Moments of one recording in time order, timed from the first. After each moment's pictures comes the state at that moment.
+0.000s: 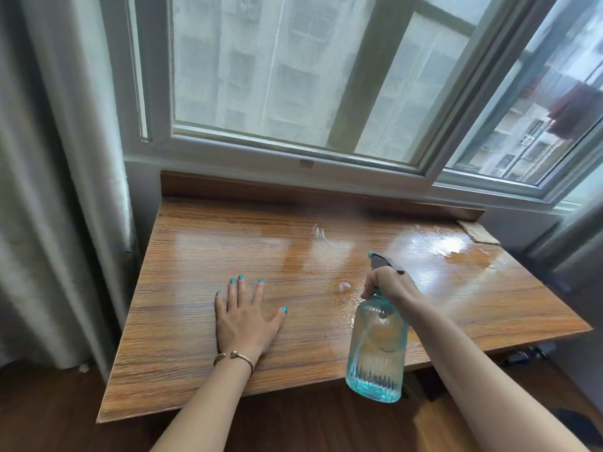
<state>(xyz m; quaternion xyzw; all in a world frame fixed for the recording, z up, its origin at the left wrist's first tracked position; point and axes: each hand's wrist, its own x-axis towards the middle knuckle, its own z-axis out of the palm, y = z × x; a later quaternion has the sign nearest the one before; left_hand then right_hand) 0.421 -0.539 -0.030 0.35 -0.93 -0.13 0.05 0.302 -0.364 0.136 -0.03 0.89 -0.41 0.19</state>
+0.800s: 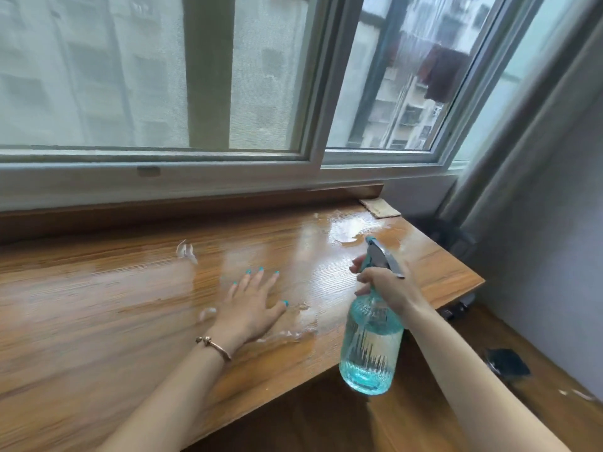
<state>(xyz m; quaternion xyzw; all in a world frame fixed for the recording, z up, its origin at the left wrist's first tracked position) 0.218 -0.377 0.041 0.07 -0.97 -0.21 -0.03 0.171 -0.148 0.147 -0.09 0.82 -0.56 0.06</state>
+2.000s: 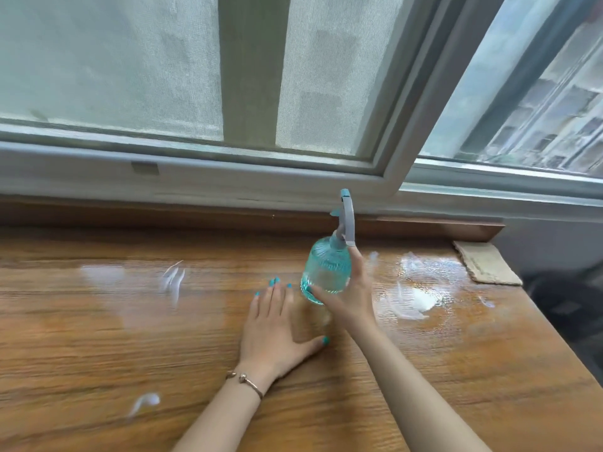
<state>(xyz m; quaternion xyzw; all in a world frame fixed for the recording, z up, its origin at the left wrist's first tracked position) 0.024 -0.369 -0.028 0.27 -0.95 -0.15 0.04 -0.110 -0.279 0.007 -0.31 0.83 -0.46 0.03</state>
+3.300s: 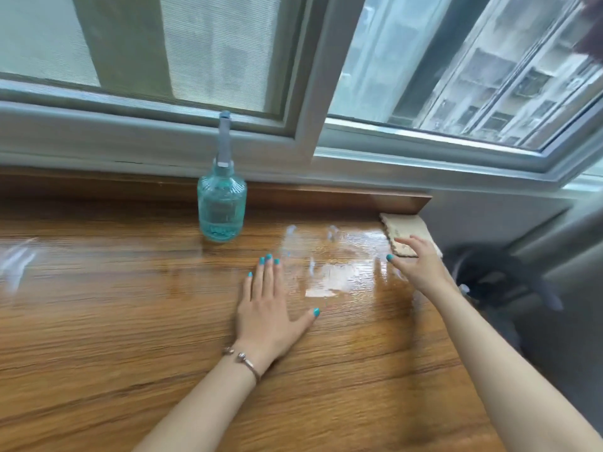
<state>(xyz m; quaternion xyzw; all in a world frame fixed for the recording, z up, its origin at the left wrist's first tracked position) -0.090 -0.245 -0.016 0.25 -0.96 -0.14 0.00 -0.342 -0.049 0.016 -0.18 0.94 -0.28 0.05</state>
